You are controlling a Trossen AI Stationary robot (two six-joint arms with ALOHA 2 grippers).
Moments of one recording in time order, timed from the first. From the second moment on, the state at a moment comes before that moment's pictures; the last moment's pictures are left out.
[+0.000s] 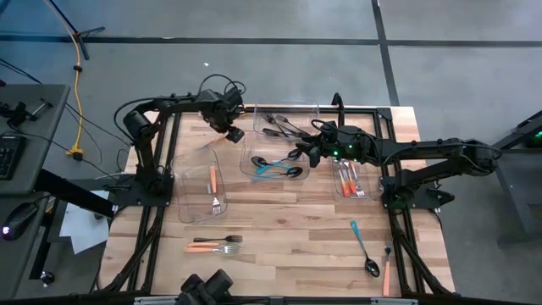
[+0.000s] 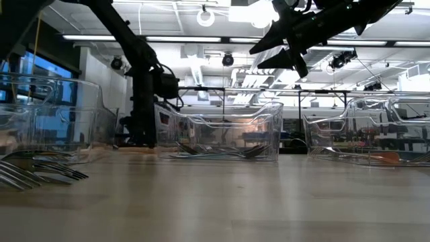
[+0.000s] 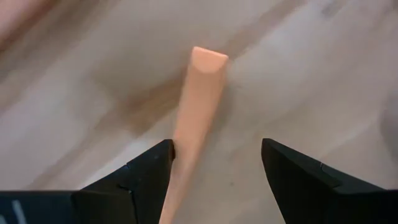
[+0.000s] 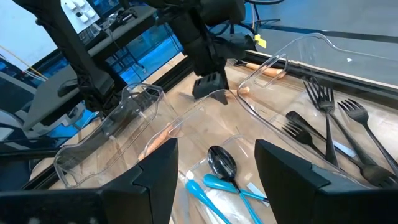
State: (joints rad) left arm 0.79 1.90 1.21 -0.79 0.06 -0.10; right arm -0.20 1.18 0.71 0.15 0.17 0.55
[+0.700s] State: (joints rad) left arm 0.79 1.92 1.21 -0.79 0.00 -0.06; right arm -0.20 1.18 0.71 0.15 0.17 0.58
